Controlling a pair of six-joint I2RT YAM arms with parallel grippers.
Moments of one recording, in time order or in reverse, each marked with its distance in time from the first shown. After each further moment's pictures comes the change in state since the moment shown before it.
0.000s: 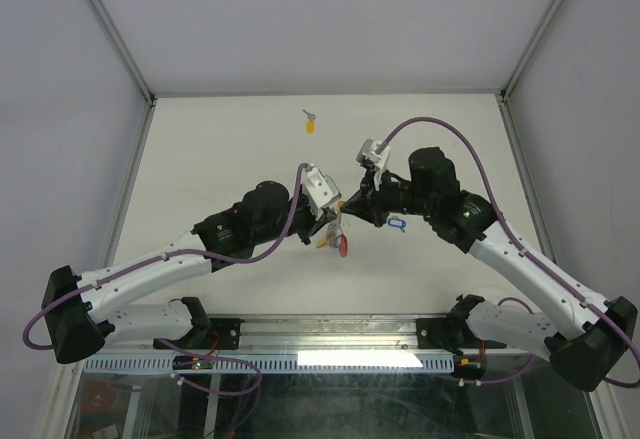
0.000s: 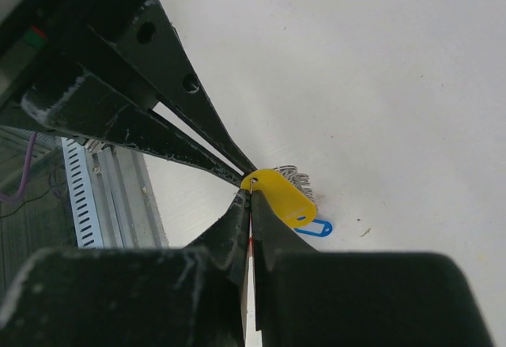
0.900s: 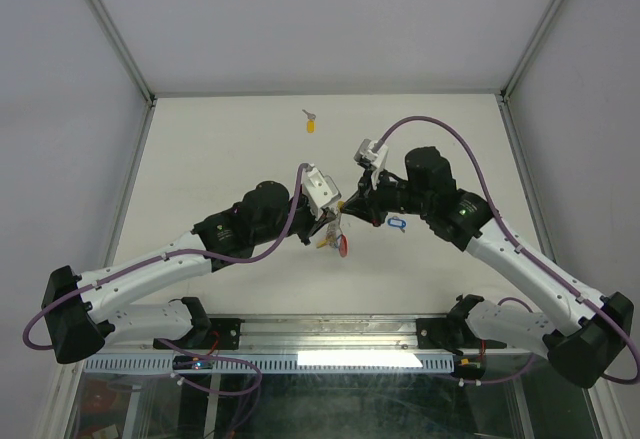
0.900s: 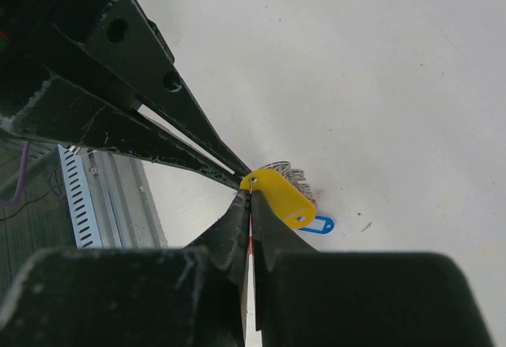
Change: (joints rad) left arm 0.000 0.000 0.000 -0.009 0.000 0.000; right arm 0.000 0.014 0.000 0.006 0.020 0.015
